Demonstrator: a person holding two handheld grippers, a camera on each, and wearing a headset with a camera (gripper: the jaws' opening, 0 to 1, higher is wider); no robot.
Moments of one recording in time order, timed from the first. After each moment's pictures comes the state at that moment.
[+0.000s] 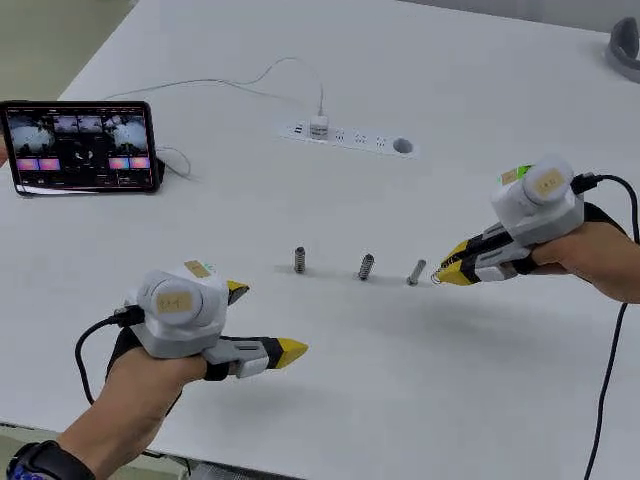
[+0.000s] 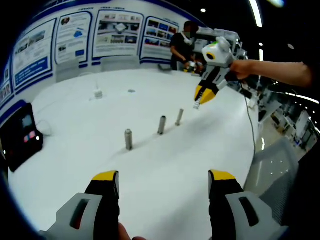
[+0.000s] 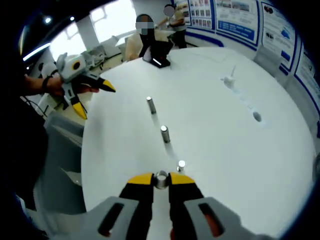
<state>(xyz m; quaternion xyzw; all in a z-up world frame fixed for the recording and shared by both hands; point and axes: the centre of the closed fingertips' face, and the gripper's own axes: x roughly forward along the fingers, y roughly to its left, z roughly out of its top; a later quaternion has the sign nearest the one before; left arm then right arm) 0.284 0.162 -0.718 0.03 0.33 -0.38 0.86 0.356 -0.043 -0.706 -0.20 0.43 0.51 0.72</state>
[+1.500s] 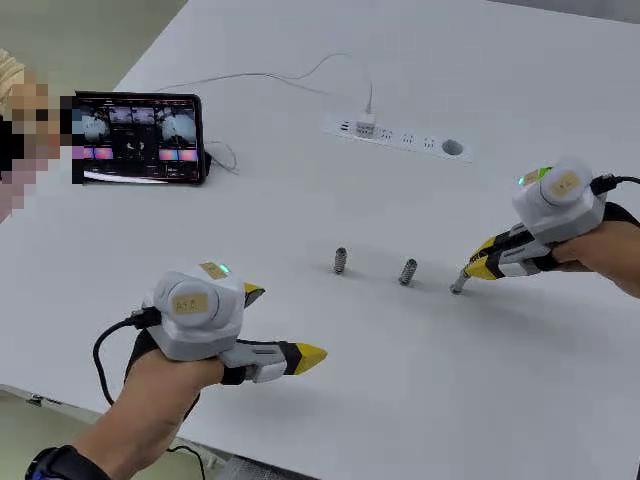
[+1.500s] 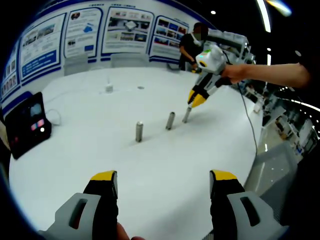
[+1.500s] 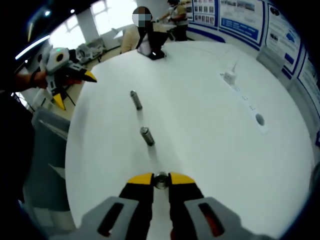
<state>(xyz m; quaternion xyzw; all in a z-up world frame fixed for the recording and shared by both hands) 0.278 0.184 -0.719 0.02 0.34 -0.36 0.87 0.385 -0.031 -0.741 -0.24 0.43 0.50 0.71</state>
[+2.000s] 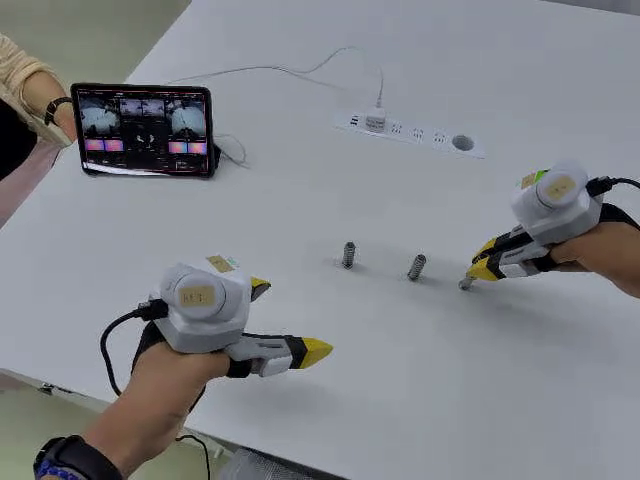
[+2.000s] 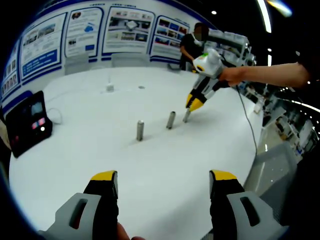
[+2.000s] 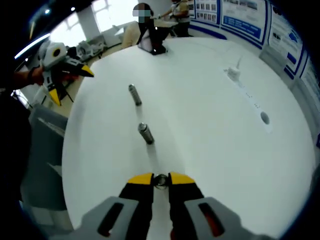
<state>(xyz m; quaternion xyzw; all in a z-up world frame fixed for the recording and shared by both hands) 0.276 0.188 -0.719 0.02 0.34 -0.35 0.87 0.385 -0.025 -0.758 -0.24 0.44 0.50 0.70</state>
